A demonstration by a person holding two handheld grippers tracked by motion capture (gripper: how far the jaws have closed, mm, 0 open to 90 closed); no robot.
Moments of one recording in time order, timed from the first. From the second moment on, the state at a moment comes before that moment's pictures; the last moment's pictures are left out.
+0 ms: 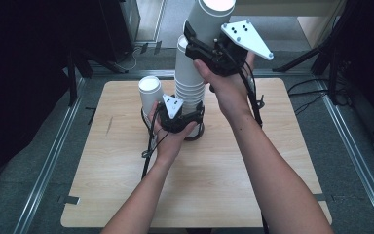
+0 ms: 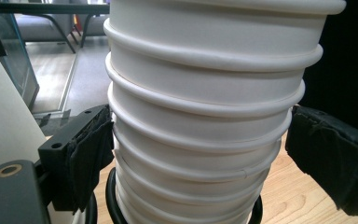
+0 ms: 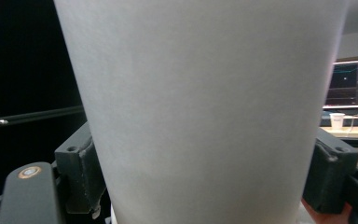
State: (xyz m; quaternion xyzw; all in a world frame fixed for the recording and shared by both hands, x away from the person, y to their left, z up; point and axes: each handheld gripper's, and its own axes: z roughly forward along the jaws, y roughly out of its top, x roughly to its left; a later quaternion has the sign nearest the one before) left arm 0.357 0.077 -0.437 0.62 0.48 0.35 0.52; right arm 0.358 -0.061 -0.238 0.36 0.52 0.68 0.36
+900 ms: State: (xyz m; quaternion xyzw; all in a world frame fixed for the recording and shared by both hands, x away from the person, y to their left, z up) left arm 0.342 0.084 -0.438 0.64 0.45 0.34 0.52; right arm 0.326 -0.116 -0.302 0.37 0.54 0.64 0.40
